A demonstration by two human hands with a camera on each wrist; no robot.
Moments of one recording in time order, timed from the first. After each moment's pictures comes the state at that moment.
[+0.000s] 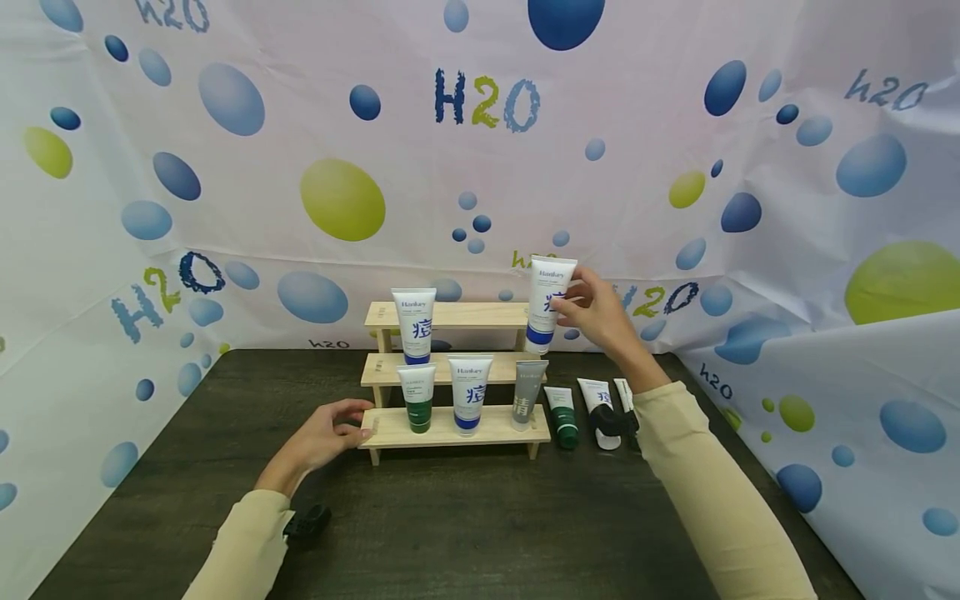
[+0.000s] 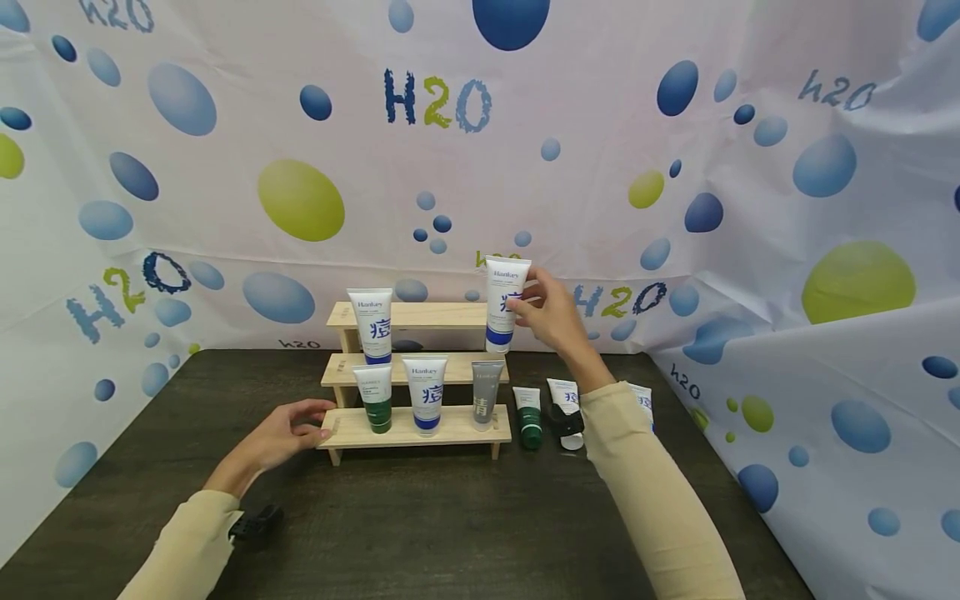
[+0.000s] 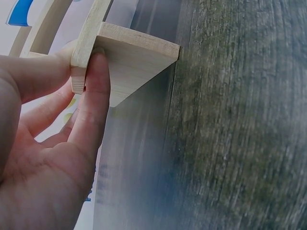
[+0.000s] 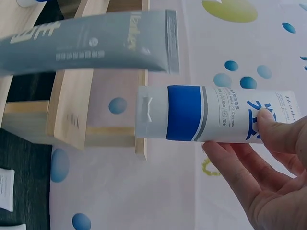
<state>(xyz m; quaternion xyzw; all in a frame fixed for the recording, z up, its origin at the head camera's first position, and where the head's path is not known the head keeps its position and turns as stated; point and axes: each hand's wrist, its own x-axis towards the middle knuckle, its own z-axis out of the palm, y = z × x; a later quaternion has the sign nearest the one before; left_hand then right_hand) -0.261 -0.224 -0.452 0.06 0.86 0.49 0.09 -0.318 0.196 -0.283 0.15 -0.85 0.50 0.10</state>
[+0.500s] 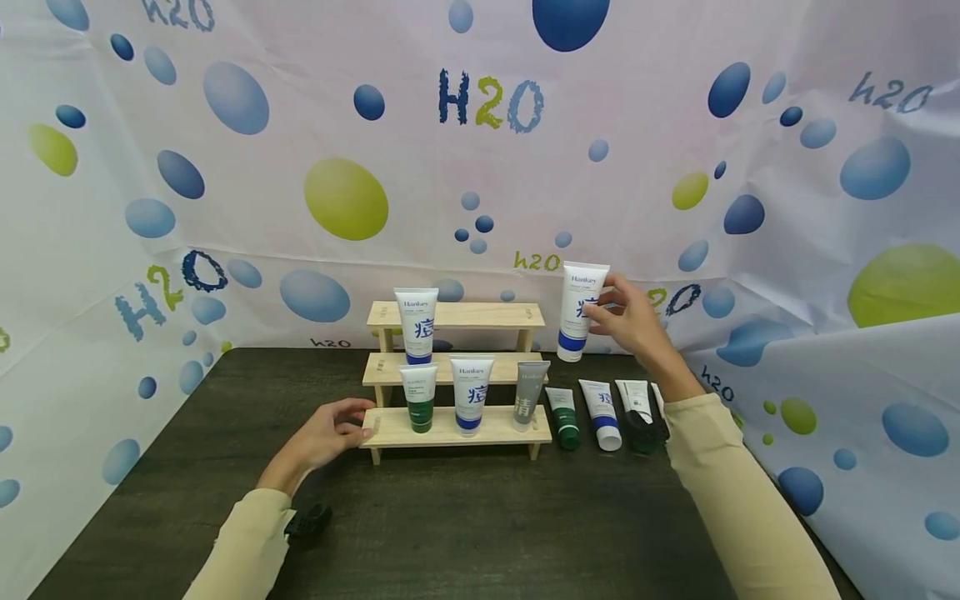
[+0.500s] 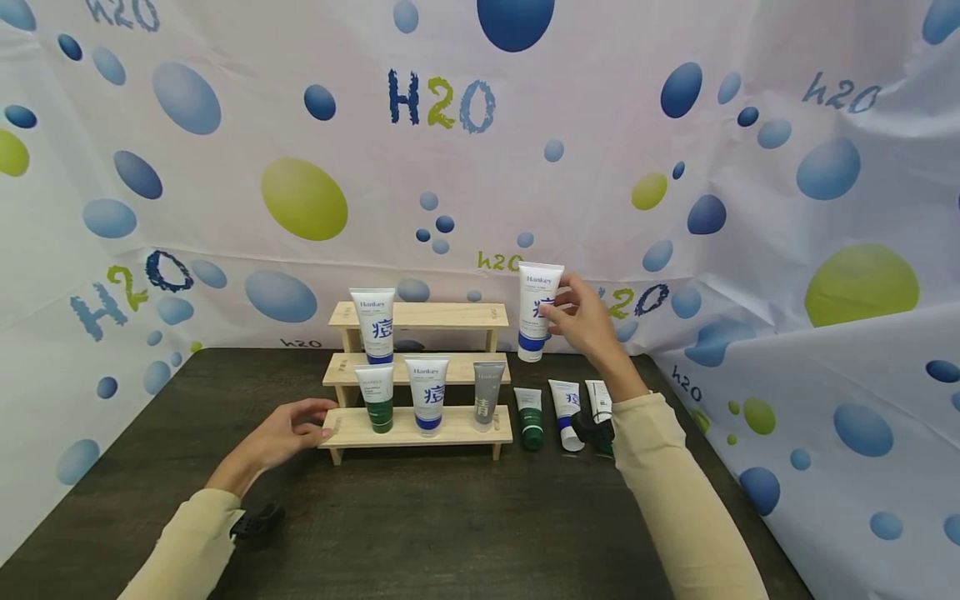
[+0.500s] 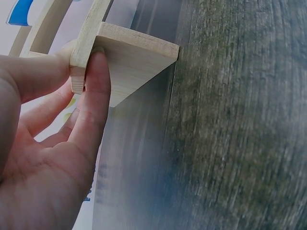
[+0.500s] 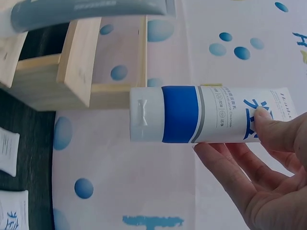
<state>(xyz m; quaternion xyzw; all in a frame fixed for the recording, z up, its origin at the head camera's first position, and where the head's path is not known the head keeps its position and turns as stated) -0.260 -0.225 -0.451 0.06 0.86 0.50 0.09 -0.311 0.234 -0.286 0.14 -0.85 0.49 0.11</state>
